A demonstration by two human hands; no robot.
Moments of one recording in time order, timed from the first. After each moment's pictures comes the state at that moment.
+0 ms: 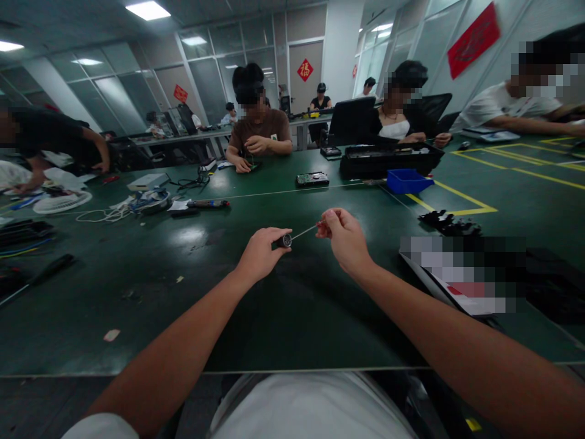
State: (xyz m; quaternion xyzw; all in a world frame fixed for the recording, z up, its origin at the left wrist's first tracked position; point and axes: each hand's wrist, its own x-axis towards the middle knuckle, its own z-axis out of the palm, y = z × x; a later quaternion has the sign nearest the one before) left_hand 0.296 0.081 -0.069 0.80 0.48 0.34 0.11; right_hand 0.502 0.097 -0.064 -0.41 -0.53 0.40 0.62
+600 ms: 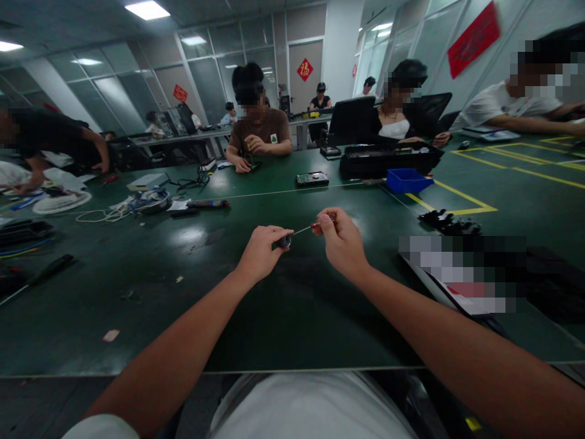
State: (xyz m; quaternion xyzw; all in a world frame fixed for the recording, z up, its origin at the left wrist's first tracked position) left_hand 0.299 0.078 -0.065 0.81 0.48 0.32 0.08; right_hand 0.501 0.082 -0.061 -0.40 -0.63 0.27 0.60
